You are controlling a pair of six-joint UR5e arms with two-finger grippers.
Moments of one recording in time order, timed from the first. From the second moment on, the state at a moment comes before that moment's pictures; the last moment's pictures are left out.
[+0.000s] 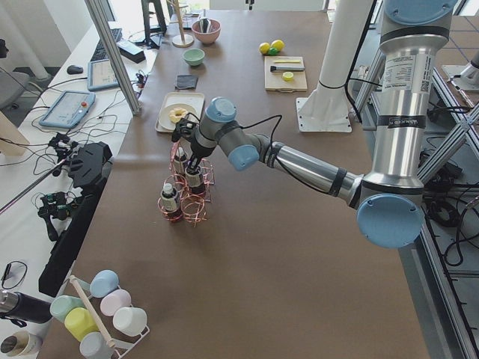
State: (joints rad) left arm -1.17 -1.61 -1.88 -2.10 -2.08 -0.62; right arm 1.51 -1.84 1.87 -1.45 2.34 -0.12
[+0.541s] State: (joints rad) left arm -1.35 -1.60 -1.95 -2.10 -2.24 -0.61; right arm 1.51 -1.85 1.86 -1.46 2.34 -0.12
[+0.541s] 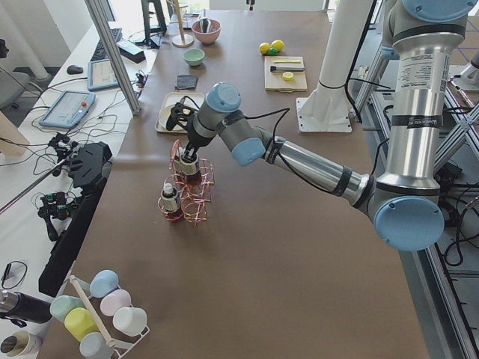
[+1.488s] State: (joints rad) left arm -1.31 -1.71 -2.31 -1.68 -2.35 -0.79; right arm 1.51 -1.84 1.86 -1.45 2.37 -0.11
